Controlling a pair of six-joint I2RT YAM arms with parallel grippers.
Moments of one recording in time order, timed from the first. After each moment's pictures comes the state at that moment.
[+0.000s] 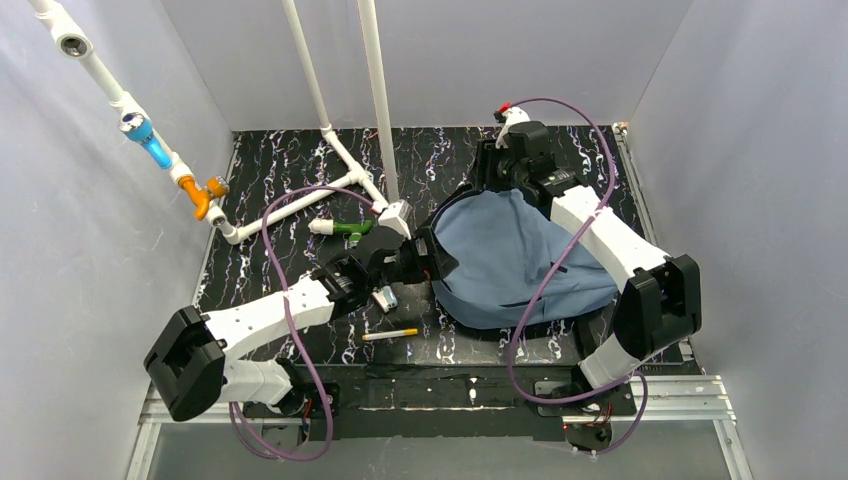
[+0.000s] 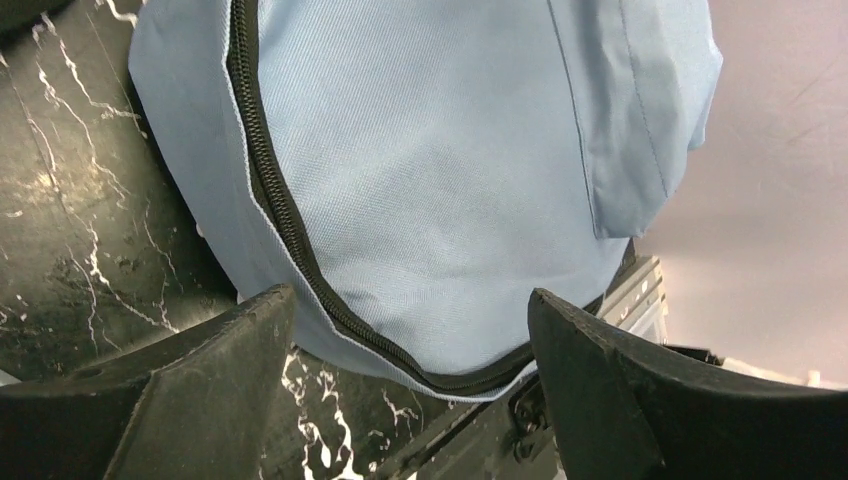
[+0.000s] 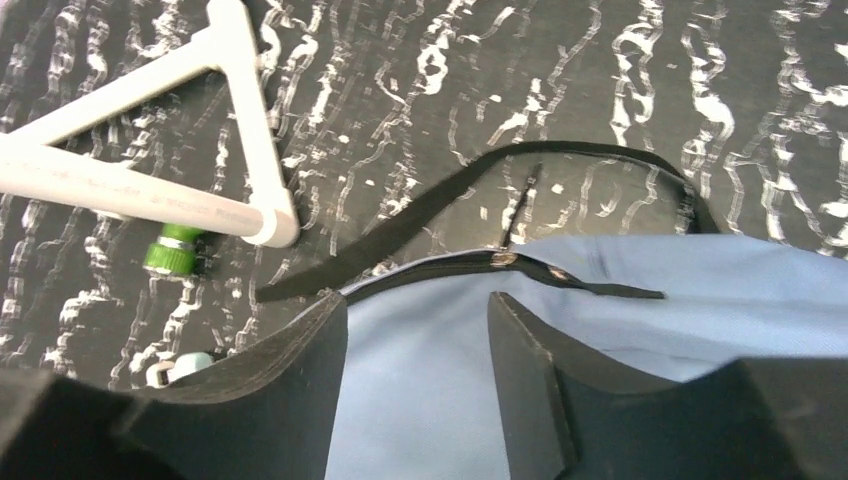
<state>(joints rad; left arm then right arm) -0.86 1.25 0.77 0.02 -0.06 -0.84 0.45 1.58 1.35 -0.28 -0.08 0.29</state>
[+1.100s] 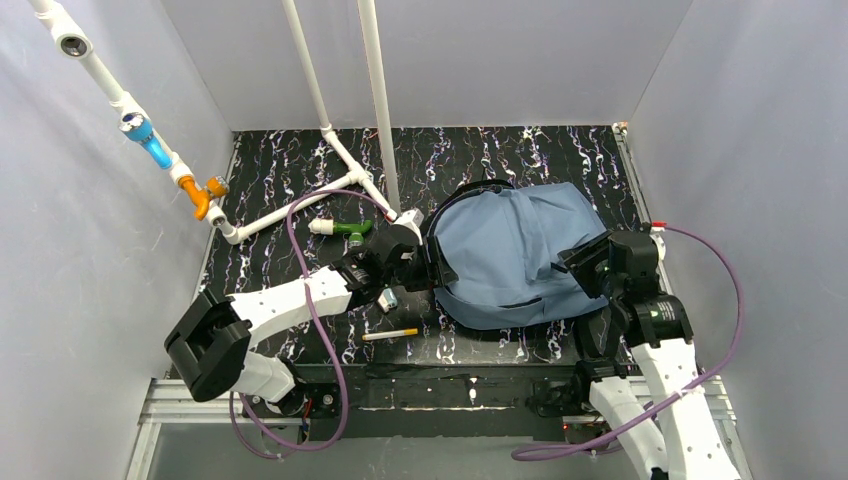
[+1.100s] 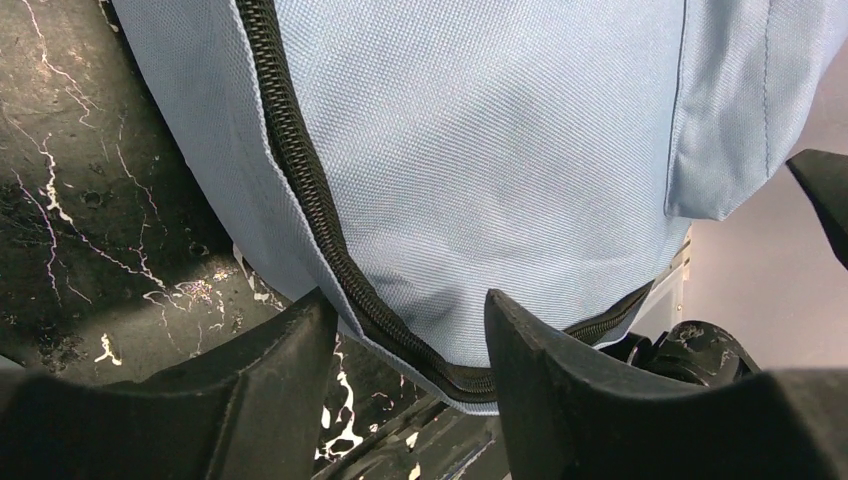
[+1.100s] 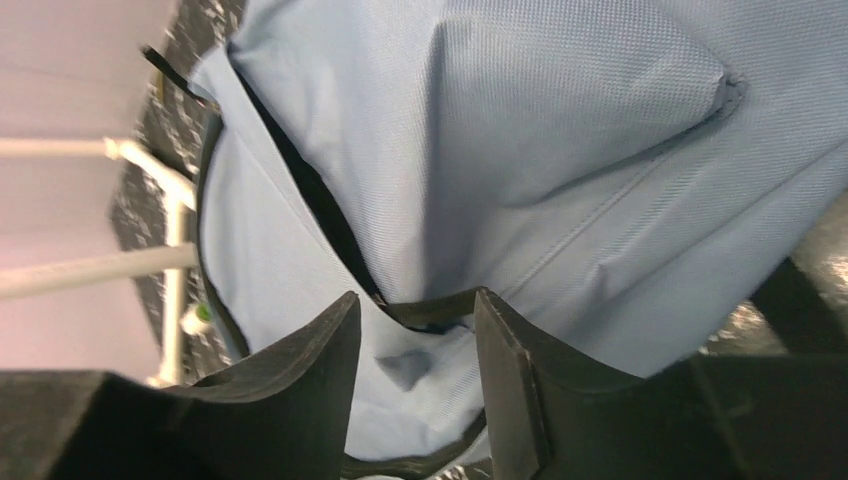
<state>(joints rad) -0.87 1.38 0.83 -0.09 0.04 -0.90 0.16 0.65 0.79 -0.80 0.08 0.94</state>
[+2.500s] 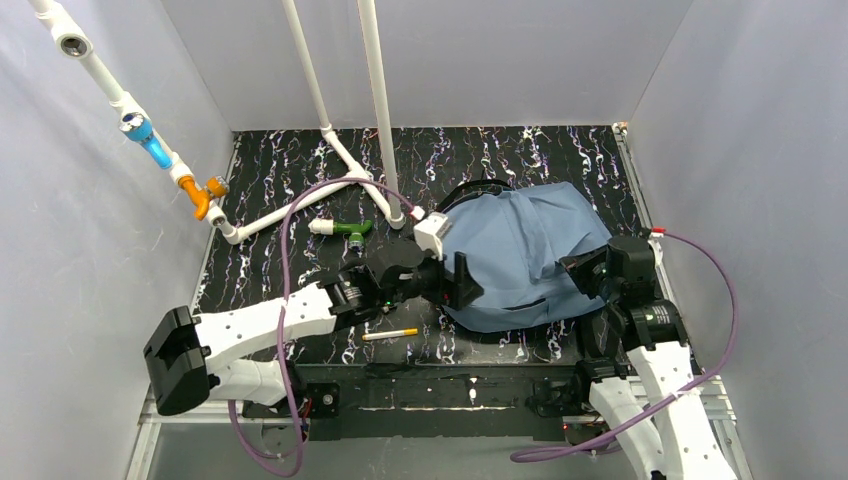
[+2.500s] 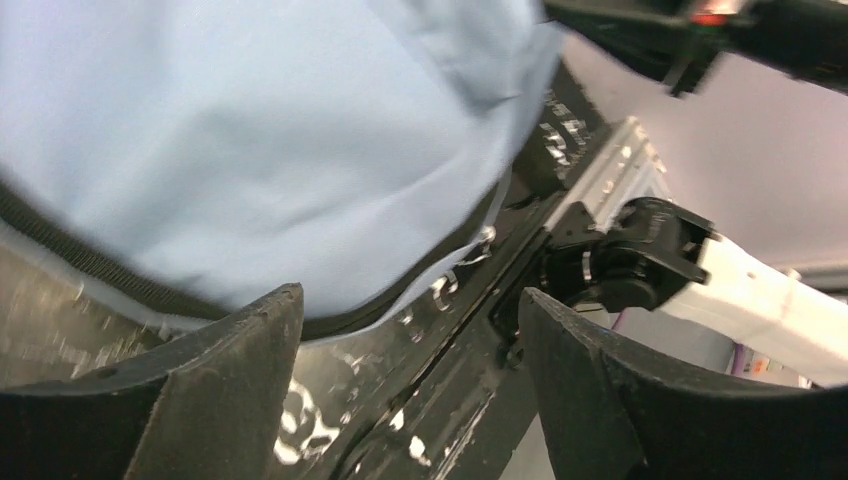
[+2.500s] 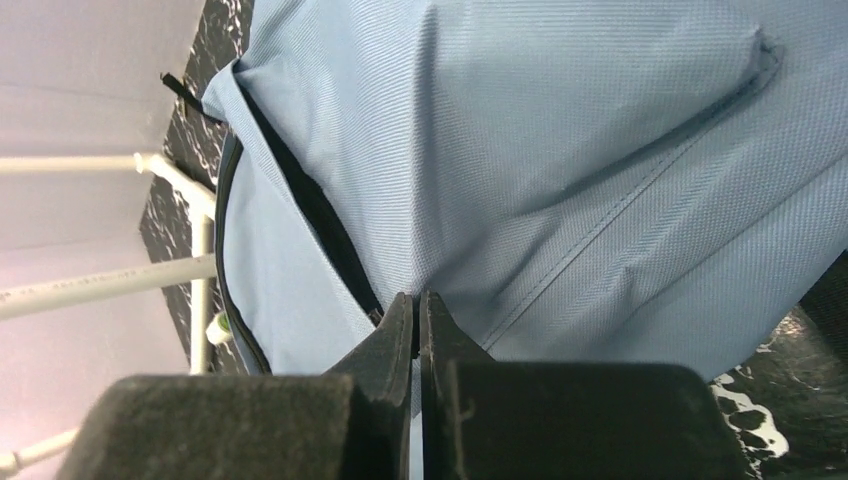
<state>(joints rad) -1.05 1.23 0.86 -0.08 -0.02 -0.64 0.16 0.59 0.69 -0.71 0.09 1.07</state>
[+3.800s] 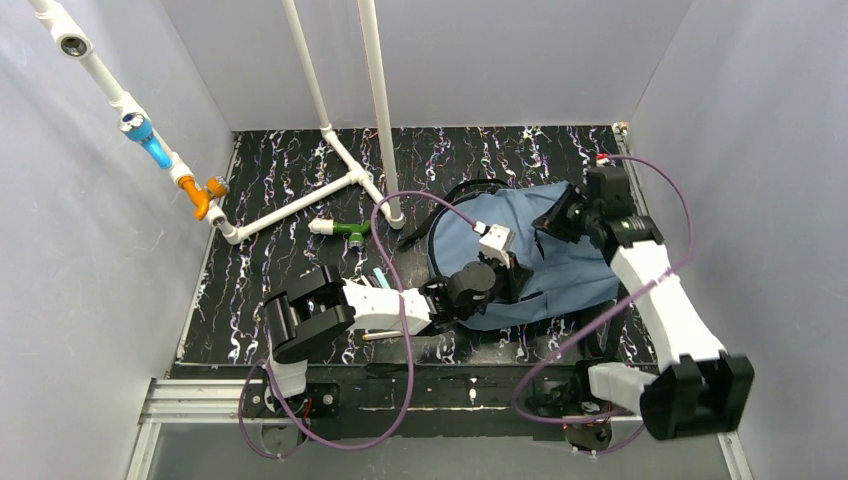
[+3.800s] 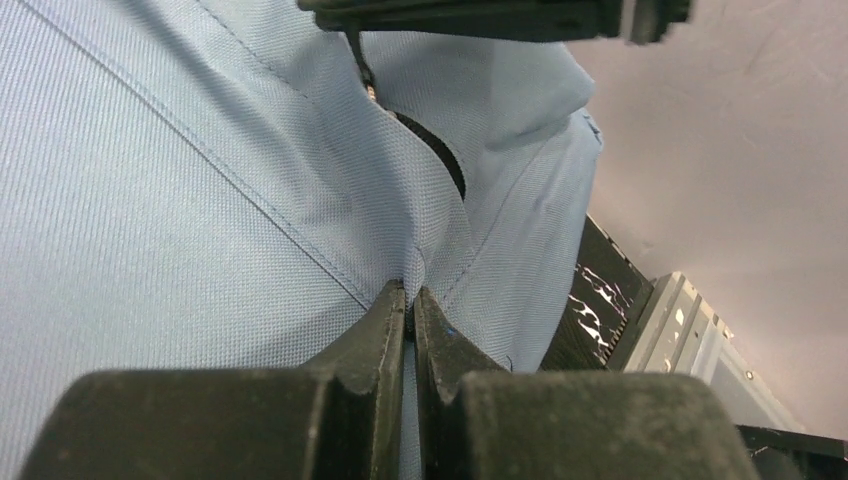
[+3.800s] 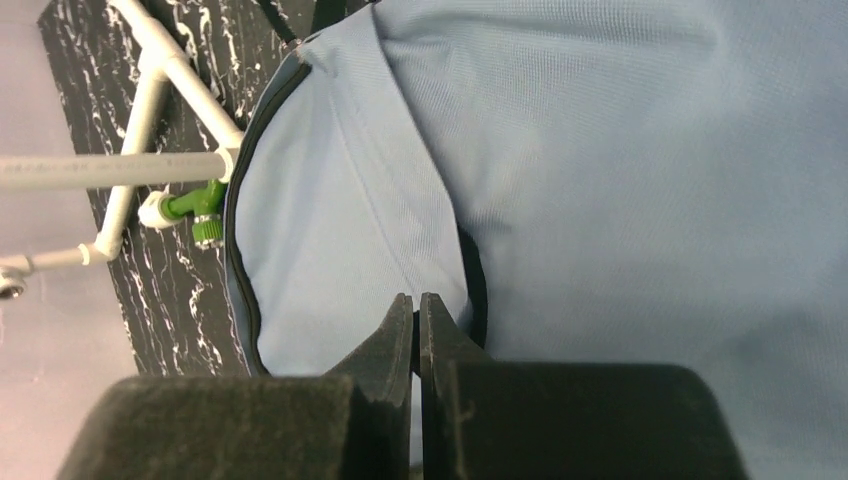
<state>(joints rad) -1.22 1.86 1.06 0.63 -0.33 -0.52 0.15 1.09 1.00 -0.60 -0.19 0.65</state>
